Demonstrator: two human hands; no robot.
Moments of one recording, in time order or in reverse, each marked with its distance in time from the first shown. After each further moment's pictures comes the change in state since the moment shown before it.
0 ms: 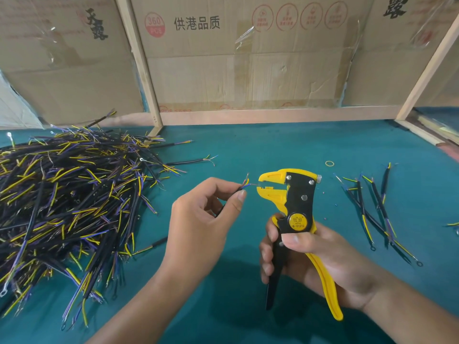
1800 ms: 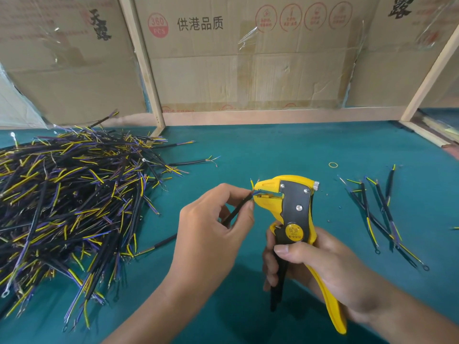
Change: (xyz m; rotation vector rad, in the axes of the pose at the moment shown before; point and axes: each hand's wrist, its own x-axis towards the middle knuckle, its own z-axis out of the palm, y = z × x) left_hand -0.009 0.010 0.004 0.224 -0.004 0.111; right_hand -0.001 0.008 0.006 -0.234 0.135 -0.026
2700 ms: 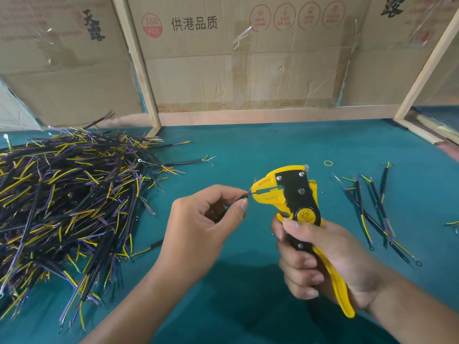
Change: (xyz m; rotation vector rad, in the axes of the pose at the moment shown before) left_hand 0.007 -0.008 -0.007 -0.215 -0.104 -0.046; right_hand -0.006 -0.016 -0.008 0.304 -0.090 0.122
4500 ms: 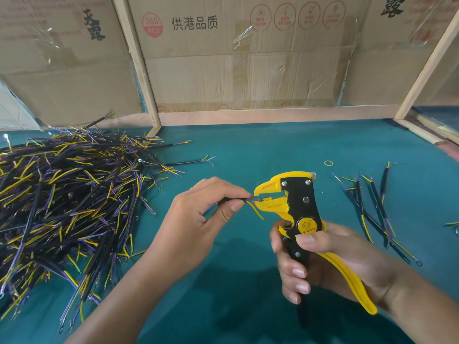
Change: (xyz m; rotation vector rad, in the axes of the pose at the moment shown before) left_hand 0.013 -0.003 -0.018 0.220 -0.203 0.242; right_hand -0.004 0.002 -0.015 -0.021 -0.120 -0.061
